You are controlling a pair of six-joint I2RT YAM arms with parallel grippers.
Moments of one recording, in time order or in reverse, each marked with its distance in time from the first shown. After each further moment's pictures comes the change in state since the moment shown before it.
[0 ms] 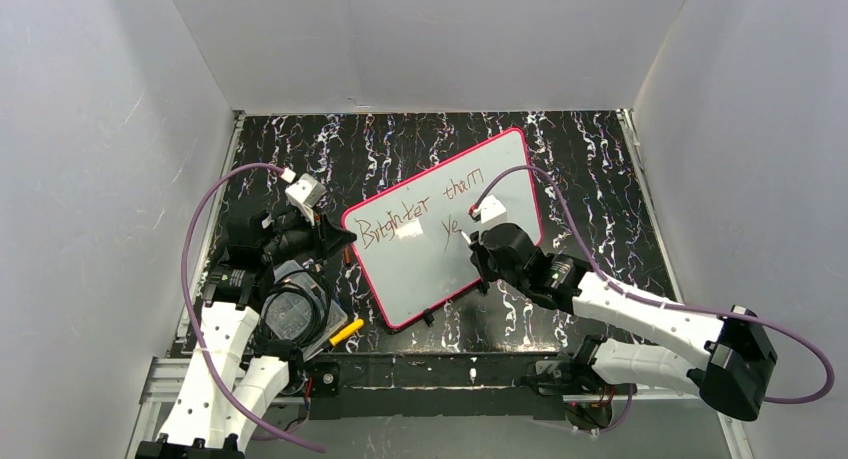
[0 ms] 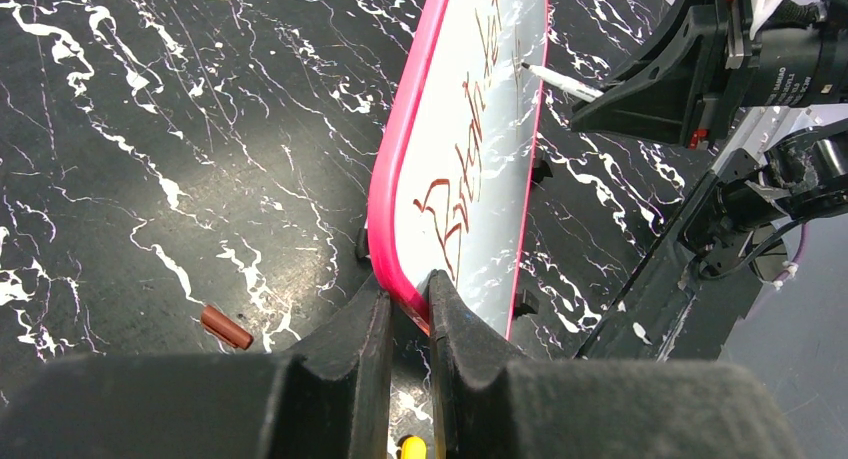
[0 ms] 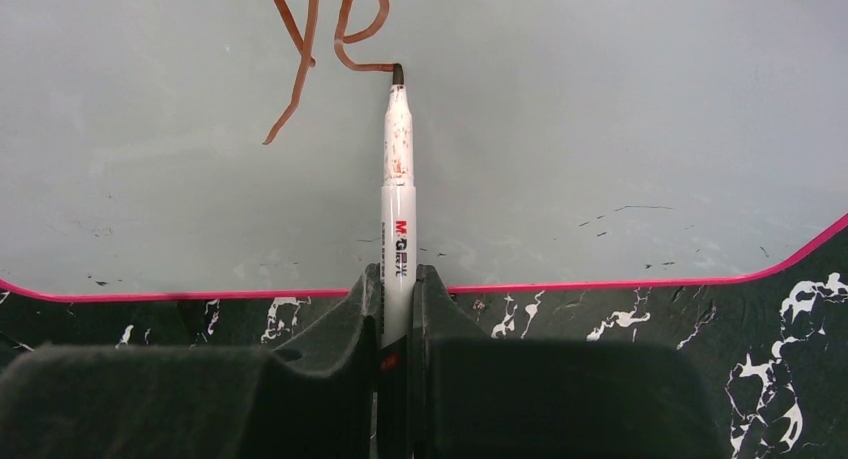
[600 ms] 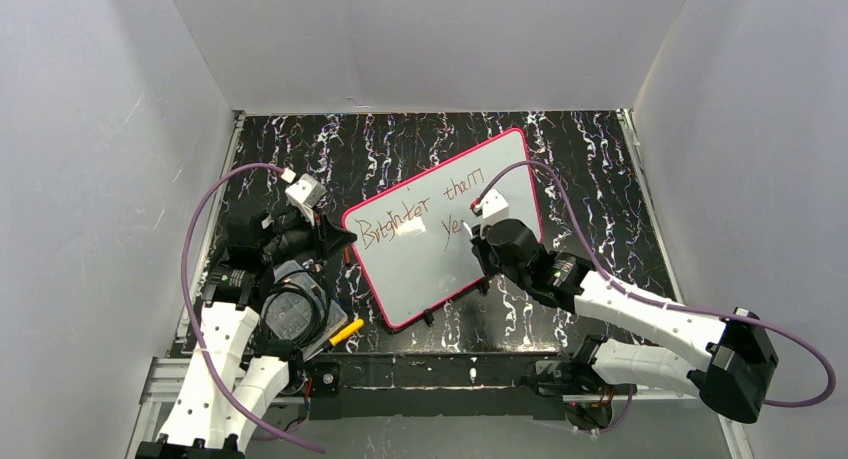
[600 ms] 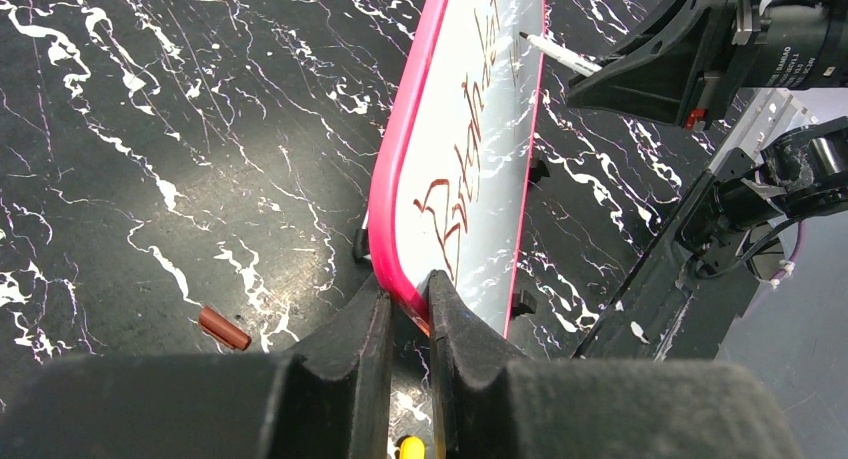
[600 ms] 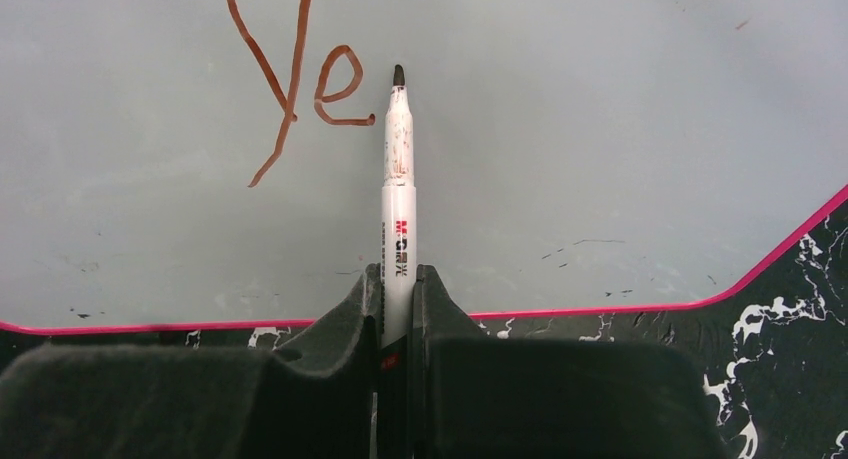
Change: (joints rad) left arm 0.000 0.000 0.000 0.001 0.006 -0.002; right arm -0.019 -0.017 0.006 0.041 0.025 -0.060
